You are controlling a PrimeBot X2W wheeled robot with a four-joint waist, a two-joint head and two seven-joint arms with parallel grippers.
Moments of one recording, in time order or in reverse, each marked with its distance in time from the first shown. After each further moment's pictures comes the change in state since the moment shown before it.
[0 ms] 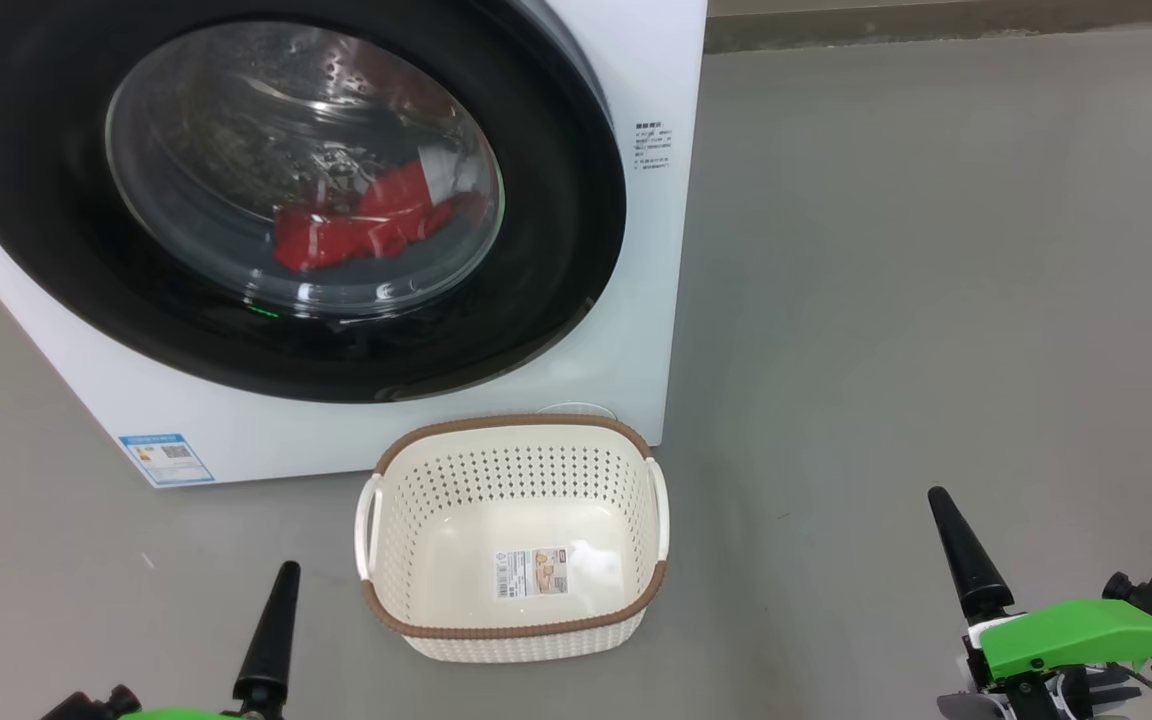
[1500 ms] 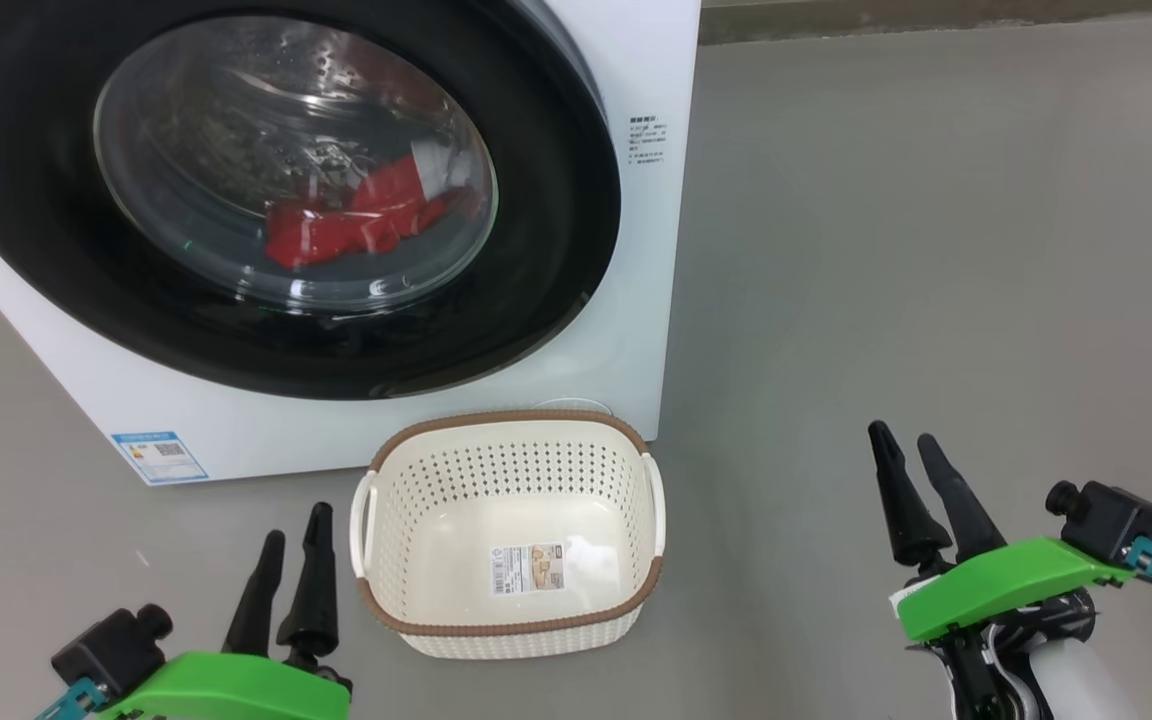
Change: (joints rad) left arm -0.063 0.008 -0.074 -0.058 0.516 0.077 -0.130; right arm -0.093 -0.014 0.096 -0.028 -0.520 0.000 -0.131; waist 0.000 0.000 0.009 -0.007
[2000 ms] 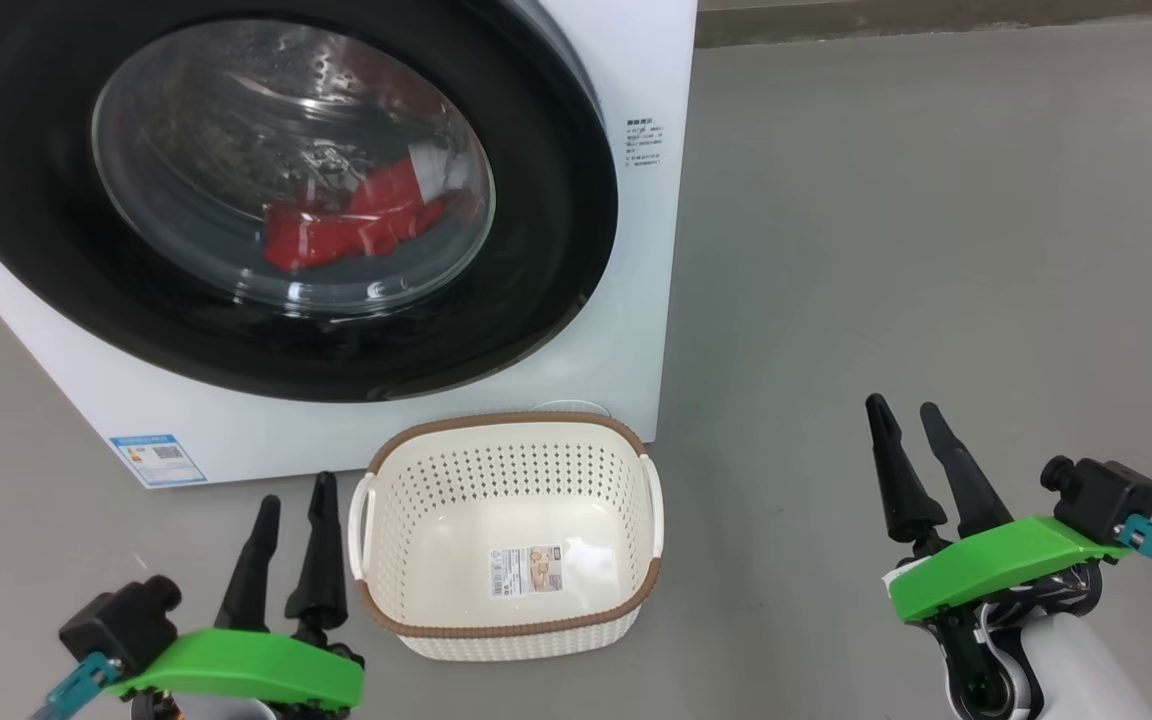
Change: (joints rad) left arm -0.035 0.004 -0.019 -0.013 0.098 0.028 -0.038; right arm -0.042 -0.005 0.006 0.015 -0.079 0.000 -0.041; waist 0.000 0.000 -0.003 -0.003
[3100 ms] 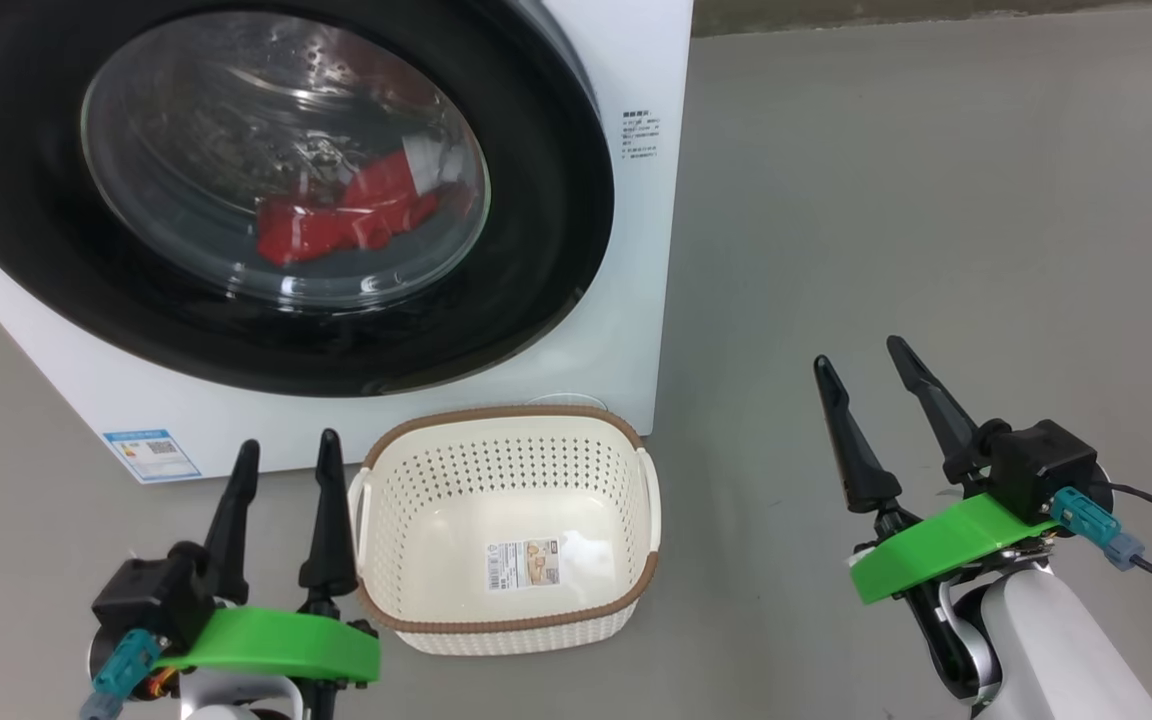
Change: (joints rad) left arm -0.046 0.007 -0.025 -0.024 0.356 0.060 -0.088; right arm -0.071 -0.013 0.057 -0.027 -0.421 0.000 -0.090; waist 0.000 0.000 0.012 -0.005
